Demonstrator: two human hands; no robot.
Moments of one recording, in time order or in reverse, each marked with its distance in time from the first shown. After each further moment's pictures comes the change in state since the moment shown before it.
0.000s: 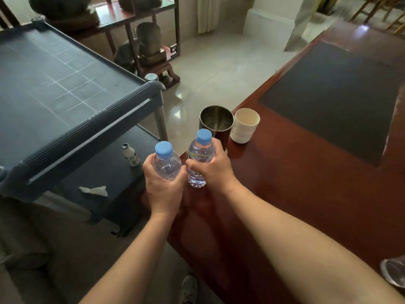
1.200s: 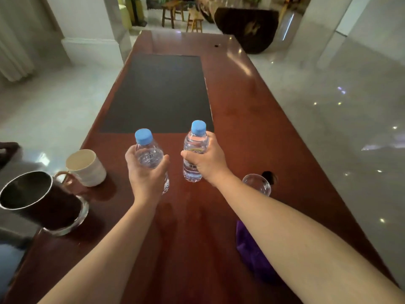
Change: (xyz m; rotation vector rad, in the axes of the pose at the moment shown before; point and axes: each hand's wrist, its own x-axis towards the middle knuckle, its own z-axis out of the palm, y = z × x) left_hand -0.120 0.129 0.241 -0.183 -0.687 0.186; right_hand -0.093 0.013 -0.314 -0.055 0.762 0.121
